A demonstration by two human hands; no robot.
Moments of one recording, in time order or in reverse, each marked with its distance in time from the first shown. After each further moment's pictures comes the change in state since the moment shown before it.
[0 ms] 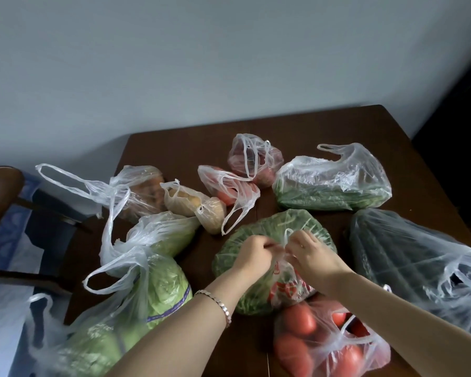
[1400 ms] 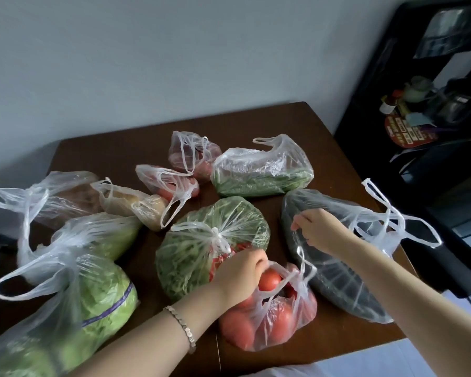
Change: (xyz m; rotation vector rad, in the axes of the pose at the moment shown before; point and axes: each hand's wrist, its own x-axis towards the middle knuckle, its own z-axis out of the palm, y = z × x) left_hand -0.058 0.025 0.069 0.425 -0.199 0.429; right_hand -0.058 0.031 -0.118 0.513 -0.202 0.838
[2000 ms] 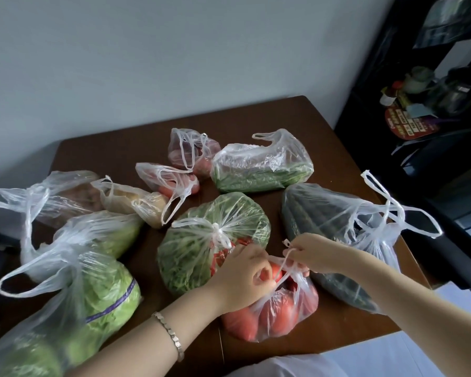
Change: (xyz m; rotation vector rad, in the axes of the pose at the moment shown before) left_hand -0.023 -0.002 -0.002 0.131 -0.059 0.161; right_hand -0.017 0.015 0.022 -0.165 -0.421 0.053
